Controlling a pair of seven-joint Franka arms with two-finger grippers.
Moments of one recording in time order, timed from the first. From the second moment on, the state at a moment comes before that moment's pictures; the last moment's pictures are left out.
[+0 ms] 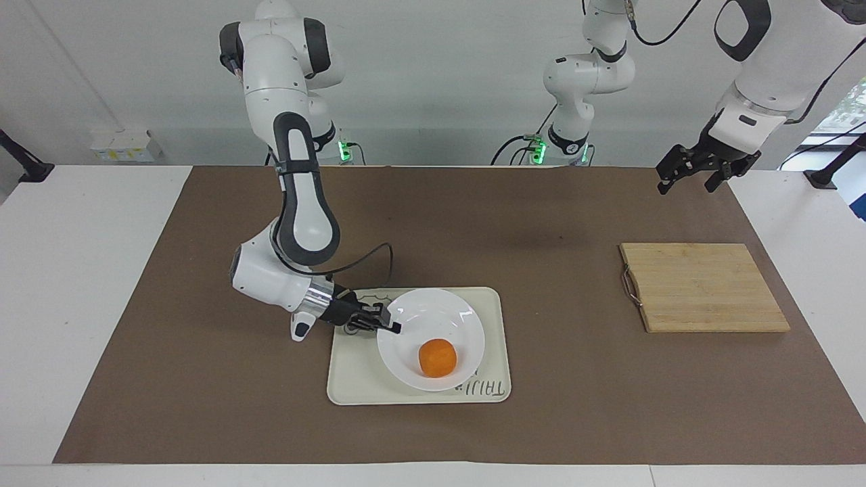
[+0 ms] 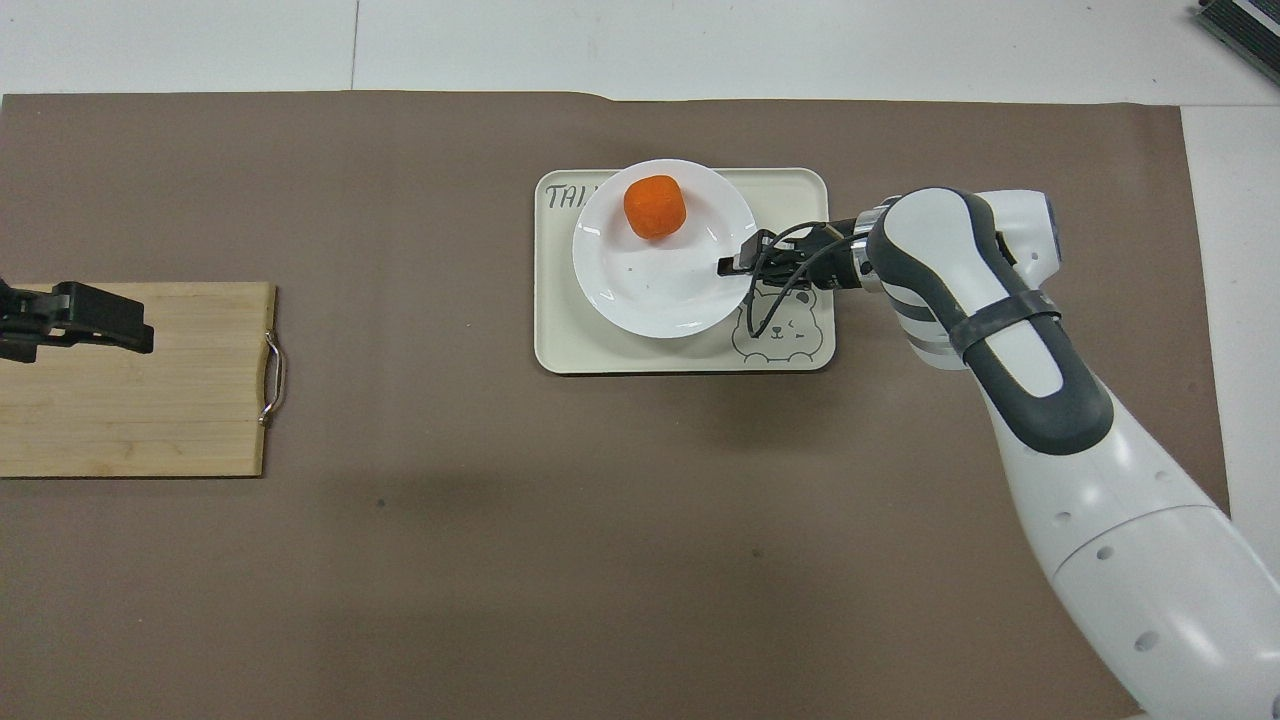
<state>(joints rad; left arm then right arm) 0.05 -0.01 -0.08 -1.60 -0.03 1.55 -0.04 0.22 0.64 -0.06 -1.60 1.15 2.14 -0.36</state>
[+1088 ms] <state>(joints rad) 0.05 -0.01 -0.08 -1.60 -0.03 1.55 -0.04 0.21 0.63 -0.08 -1.63 1.07 2.14 -0.38</state>
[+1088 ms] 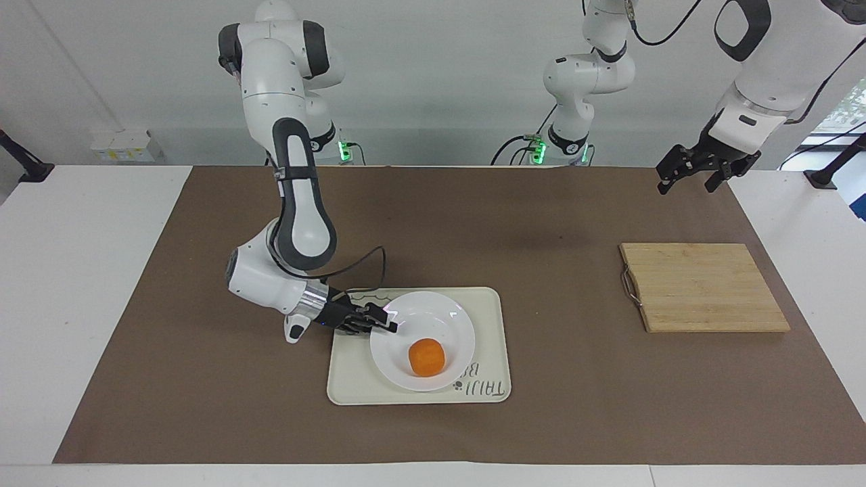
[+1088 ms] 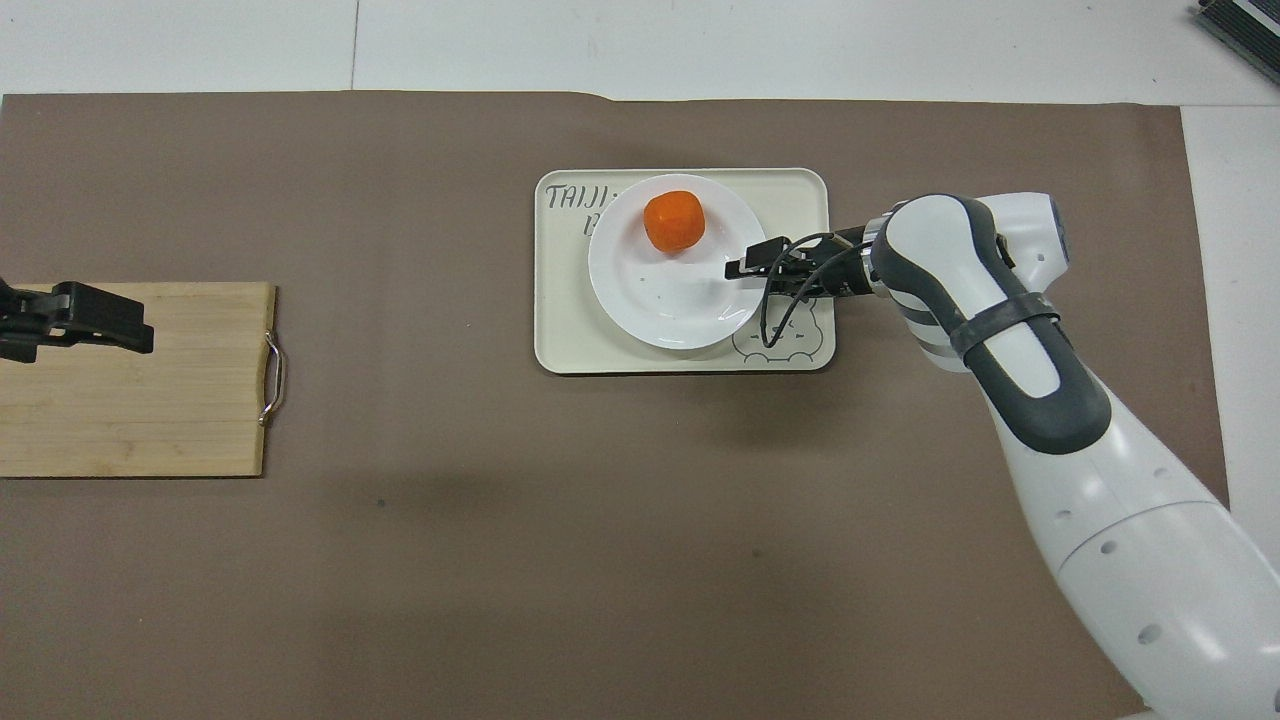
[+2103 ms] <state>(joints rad) 0.05 -0.01 -0.08 -1.60 -0.03 1.55 -0.04 0.23 0.29 -0.13 -1.61 0.14 1.99 -0.03</state>
